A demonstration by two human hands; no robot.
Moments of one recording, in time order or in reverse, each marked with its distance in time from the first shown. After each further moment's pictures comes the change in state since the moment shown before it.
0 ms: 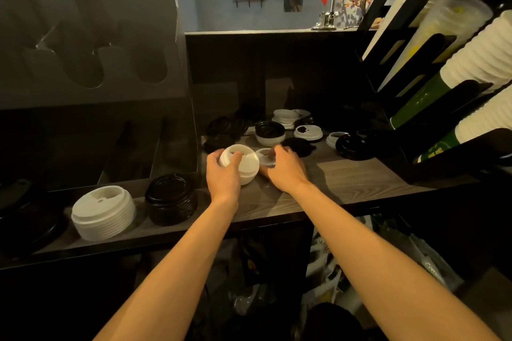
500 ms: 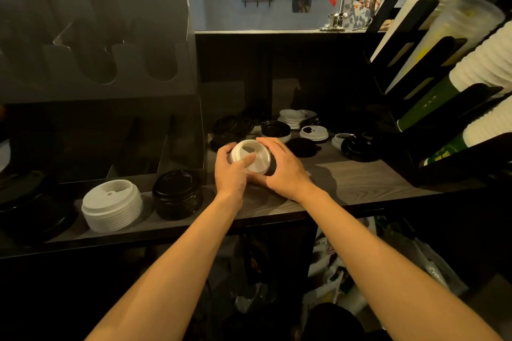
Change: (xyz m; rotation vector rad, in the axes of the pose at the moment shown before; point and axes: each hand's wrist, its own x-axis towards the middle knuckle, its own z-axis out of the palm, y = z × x) left_hand -0.003 0.004 -0.004 -0.013 -0.114 -0.012; right_hand -0.020 -0.007 -0.002 0.248 0.017 -0.447
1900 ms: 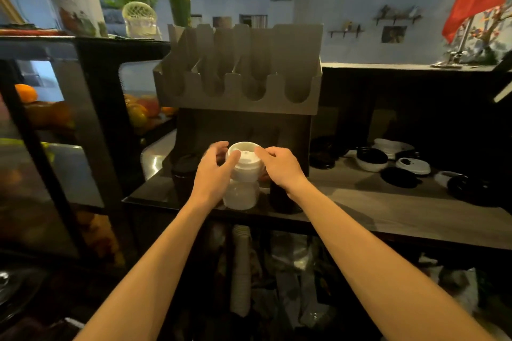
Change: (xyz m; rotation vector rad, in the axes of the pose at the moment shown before) left_hand -0.046 0.113 -0.244 0.490 0.209 0.291; right_hand 0.043 -0.221 0.110 0.436 -0.190 0.256
